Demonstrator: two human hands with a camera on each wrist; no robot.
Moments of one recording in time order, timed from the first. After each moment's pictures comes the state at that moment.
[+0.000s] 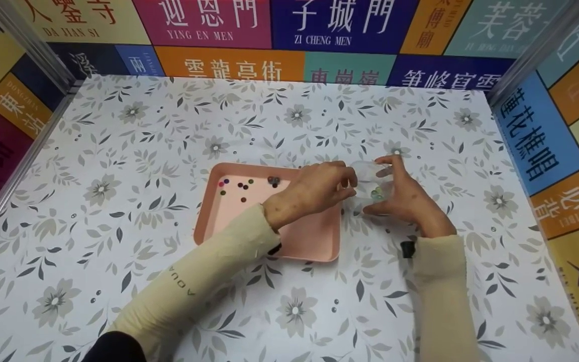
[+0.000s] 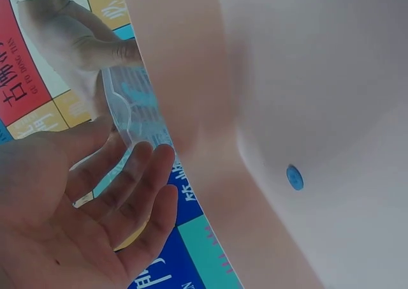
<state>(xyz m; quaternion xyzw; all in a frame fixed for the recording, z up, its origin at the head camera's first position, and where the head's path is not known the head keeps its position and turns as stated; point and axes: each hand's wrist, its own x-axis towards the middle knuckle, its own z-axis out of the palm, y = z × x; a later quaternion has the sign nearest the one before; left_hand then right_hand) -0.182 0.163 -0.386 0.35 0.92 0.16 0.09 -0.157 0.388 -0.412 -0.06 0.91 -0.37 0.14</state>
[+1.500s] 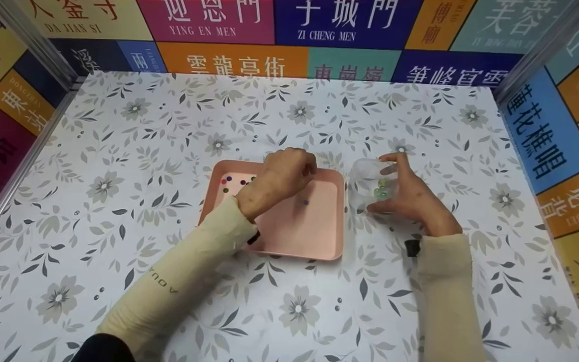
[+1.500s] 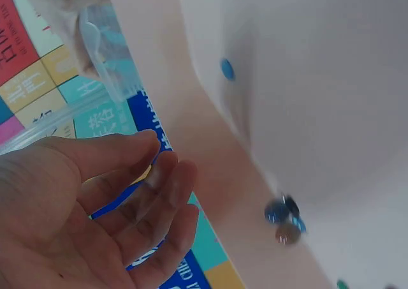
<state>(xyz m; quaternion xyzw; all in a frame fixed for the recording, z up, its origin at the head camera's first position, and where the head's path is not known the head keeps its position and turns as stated) -0.200 0.111 -0.394 0.24 0.96 0.15 0.04 -0.159 0.387 -0.413 -0.03 0.91 -0.36 0.18</state>
